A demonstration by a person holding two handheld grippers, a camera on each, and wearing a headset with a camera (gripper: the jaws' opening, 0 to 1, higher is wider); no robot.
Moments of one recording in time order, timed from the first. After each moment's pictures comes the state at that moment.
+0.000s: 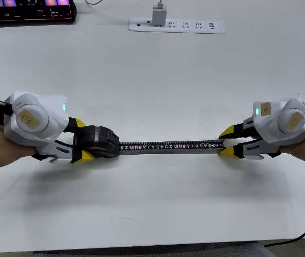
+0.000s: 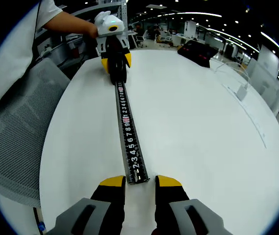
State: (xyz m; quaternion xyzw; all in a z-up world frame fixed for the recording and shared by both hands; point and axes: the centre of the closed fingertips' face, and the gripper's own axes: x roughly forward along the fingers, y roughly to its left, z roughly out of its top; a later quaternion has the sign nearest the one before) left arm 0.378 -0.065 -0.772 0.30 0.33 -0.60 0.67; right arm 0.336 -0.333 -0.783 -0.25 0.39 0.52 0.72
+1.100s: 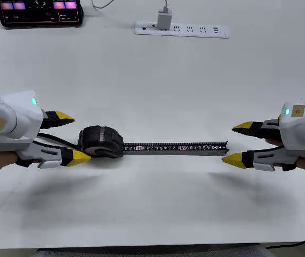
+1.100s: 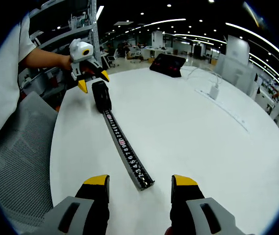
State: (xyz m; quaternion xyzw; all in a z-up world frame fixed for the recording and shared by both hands) left arm 0.376 -0.036 -0.732 0.21 0.32 -0.53 0.76; right arm 0.323 -0.329 -0.747 -0.17 0.36 0.44 0.81
